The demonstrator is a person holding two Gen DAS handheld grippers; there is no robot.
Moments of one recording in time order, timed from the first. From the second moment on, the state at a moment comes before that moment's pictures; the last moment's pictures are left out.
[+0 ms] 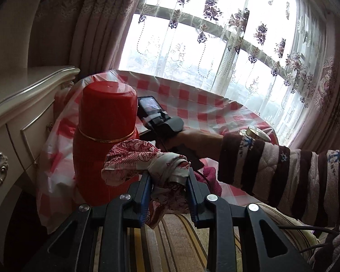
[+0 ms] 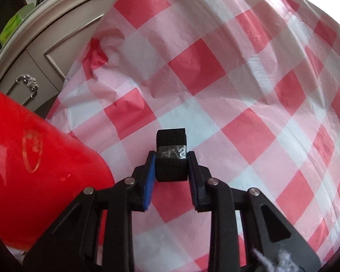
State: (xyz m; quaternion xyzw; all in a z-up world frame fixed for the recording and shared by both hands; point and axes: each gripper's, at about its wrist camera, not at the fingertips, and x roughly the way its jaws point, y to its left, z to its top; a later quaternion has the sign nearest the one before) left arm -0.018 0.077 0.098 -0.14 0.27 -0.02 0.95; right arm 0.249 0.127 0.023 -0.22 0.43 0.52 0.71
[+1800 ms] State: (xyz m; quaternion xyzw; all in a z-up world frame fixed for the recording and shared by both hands) left arm -0.013 -0.249 0.149 -0.03 0.27 -0.35 0.89; right arm -0.039 -0.522 0.097 0.01 0.41 0.00 0.91
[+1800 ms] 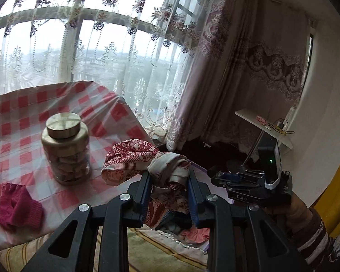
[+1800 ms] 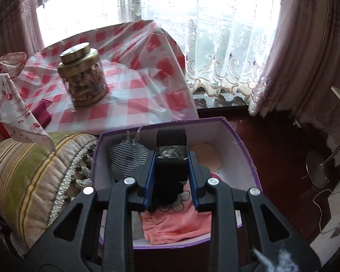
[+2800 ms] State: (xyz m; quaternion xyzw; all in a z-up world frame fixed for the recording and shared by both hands) left arm -0.005 -0.242 0.113 0.03 0.29 -0.25 0.92; right arm -0.044 -0.486 0.120 -0.03 0.35 -0.06 0.93
